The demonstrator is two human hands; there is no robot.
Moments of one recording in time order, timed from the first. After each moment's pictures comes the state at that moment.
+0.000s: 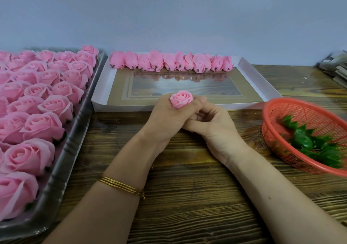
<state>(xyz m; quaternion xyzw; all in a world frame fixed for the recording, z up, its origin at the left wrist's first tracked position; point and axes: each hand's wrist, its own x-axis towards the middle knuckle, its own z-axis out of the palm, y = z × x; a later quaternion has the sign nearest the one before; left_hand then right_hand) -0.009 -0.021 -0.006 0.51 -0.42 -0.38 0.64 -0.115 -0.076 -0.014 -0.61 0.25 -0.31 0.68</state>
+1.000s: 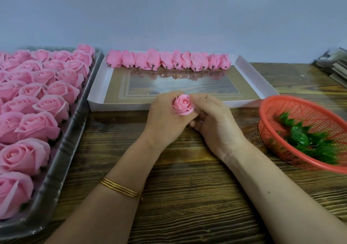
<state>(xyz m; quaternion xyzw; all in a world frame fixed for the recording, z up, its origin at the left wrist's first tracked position) -0.011 -0.027 -0.020 0.63 -0.48 -0.18 0.59 -0.118 -0.079 -0.003 -0.52 0.28 -0.32 0.74</state>
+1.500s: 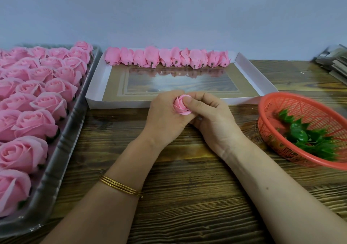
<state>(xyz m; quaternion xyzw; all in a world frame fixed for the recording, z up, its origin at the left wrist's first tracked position) -0.012 -0.025 -0.018 0.64 -0.50 -0.14 0.57 -0.116 -0.081 -0.009 -0.50 0.24 -0.33 0.76</state>
